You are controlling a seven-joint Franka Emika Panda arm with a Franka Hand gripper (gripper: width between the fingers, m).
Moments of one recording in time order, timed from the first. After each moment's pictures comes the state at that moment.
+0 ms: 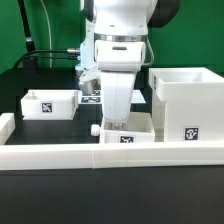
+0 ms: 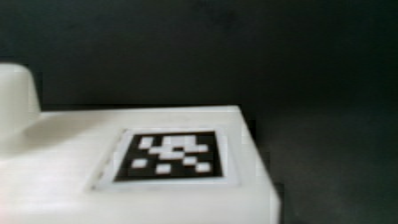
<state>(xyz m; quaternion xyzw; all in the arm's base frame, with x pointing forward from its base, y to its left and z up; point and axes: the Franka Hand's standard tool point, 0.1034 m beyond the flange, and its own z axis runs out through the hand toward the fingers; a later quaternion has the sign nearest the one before) 0.543 -0.007 0.012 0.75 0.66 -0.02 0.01</state>
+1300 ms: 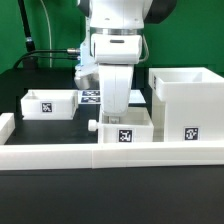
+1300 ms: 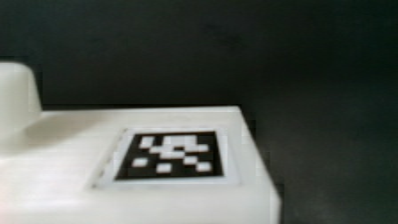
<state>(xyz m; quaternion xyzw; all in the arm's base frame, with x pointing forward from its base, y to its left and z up) 0.542 -0.014 0.019 0.73 0.68 -0.01 0.02</state>
